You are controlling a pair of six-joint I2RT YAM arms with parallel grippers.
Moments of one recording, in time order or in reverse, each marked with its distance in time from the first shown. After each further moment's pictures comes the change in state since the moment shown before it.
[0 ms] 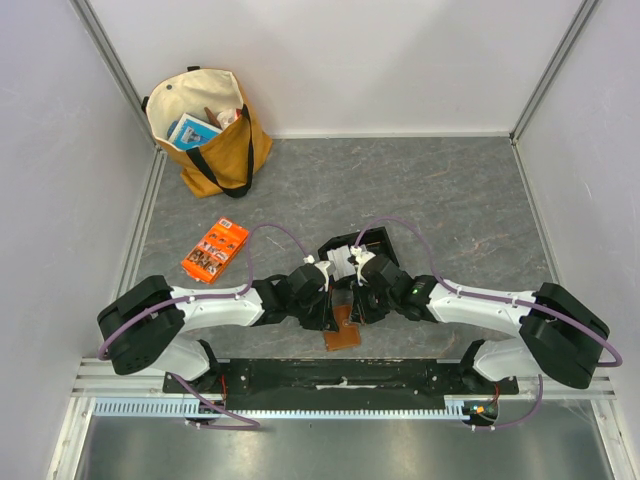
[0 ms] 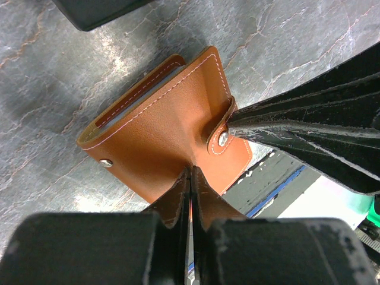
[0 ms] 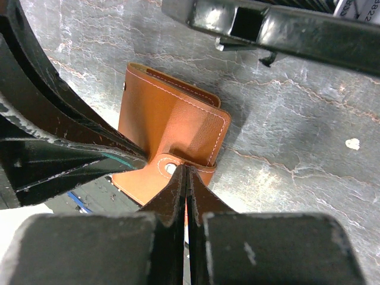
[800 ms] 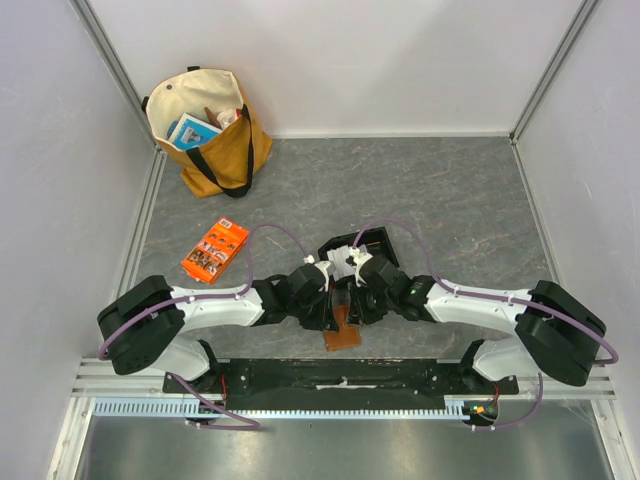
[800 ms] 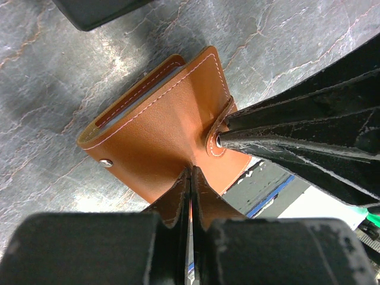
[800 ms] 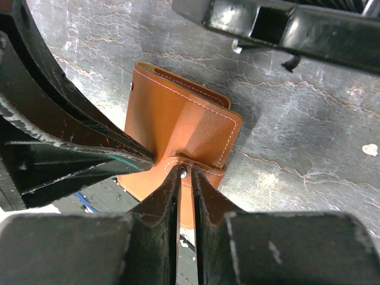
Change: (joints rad) left arm 0.000 0.000 0.000 0.000 -0.001 0.000; right arm 0.009 0.016 0.000 0.023 -0.021 0.011
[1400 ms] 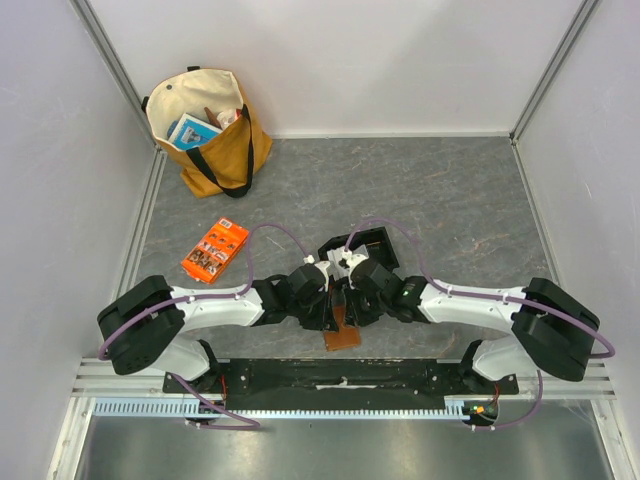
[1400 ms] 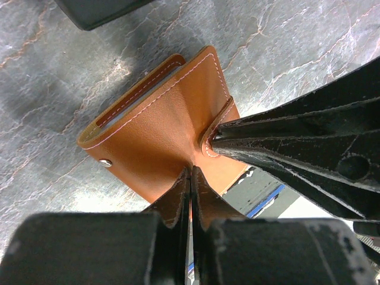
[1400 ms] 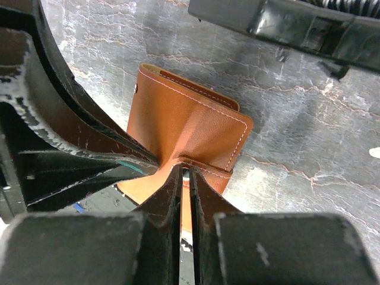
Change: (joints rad) left arm 0.000 0.000 0.000 -0.003 -0.001 0.000; right arm 0.058 0.037 0.045 -0.035 0.077 -0.002
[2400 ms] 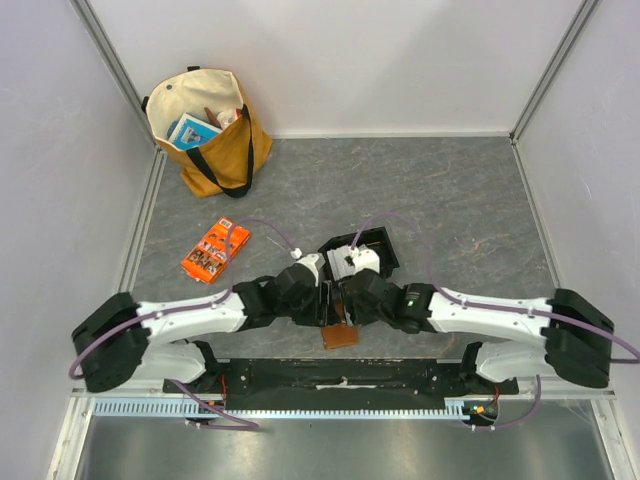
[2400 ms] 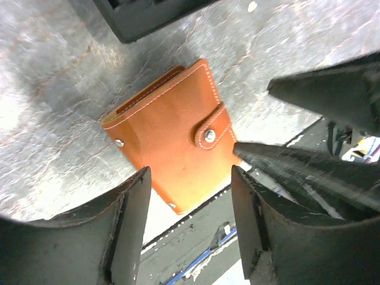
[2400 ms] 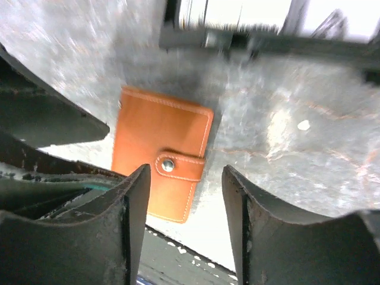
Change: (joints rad) left arm -0.007 -0.122 -0.020 -0.049 -0.101 0.000; right arm 0.156 -0.072 0.047 -0.137 0.377 0.130
